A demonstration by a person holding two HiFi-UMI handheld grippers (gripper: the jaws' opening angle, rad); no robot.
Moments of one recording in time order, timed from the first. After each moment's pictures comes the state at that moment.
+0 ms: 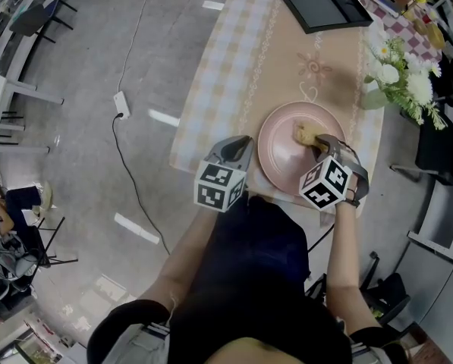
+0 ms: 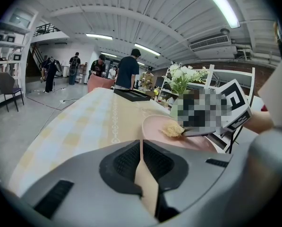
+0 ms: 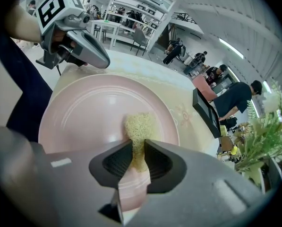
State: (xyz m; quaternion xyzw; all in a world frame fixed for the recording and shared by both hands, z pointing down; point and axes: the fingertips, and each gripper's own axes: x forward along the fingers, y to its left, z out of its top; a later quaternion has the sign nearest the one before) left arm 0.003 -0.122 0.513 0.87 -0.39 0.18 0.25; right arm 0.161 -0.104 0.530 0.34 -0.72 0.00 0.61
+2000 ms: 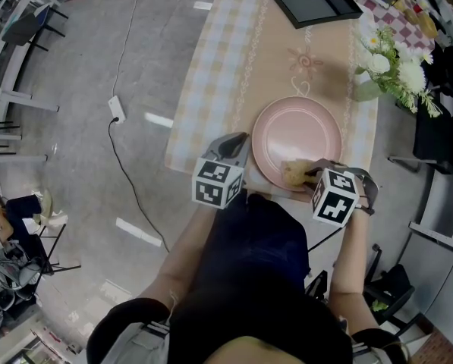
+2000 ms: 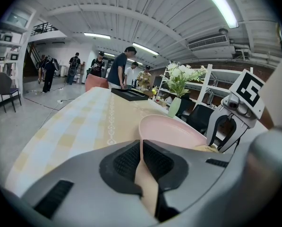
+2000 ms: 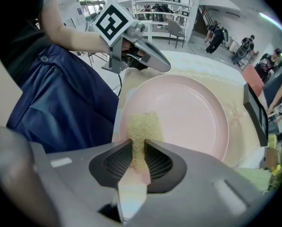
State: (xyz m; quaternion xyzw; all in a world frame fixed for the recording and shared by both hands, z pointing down) left arm 0.012 -0.123 0.512 0.87 -0.38 0.19 0.25; right arm 0.133 0.010 0.516 0.07 -0.77 0.12 0.63
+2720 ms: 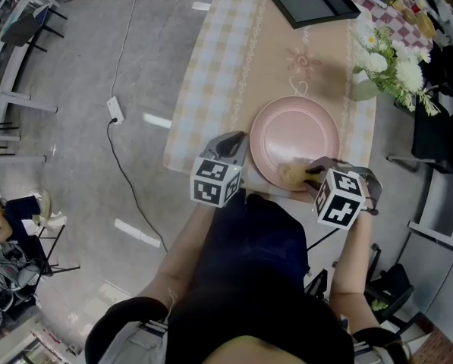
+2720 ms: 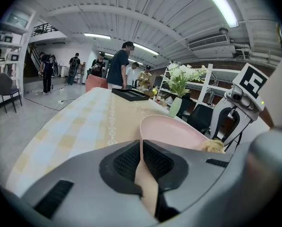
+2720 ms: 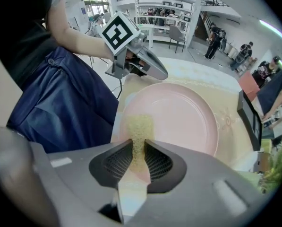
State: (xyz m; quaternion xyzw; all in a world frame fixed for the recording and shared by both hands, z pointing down) left arm 0.011 -0.126 0.512 0.87 -0.38 0.19 0.25; right arm 0.137 0.004 0.498 0.08 -0.77 0.09 0.62
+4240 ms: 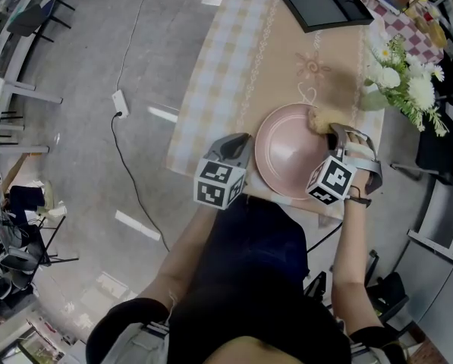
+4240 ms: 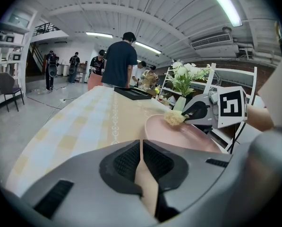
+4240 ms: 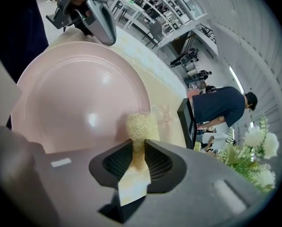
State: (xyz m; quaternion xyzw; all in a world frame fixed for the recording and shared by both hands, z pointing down) left arm 0.010 -0.136 0.518 0.86 -0.39 0.19 0.26; right arm 0.207 -0.137 0.514 0.32 -0.62 -0.16 0.70
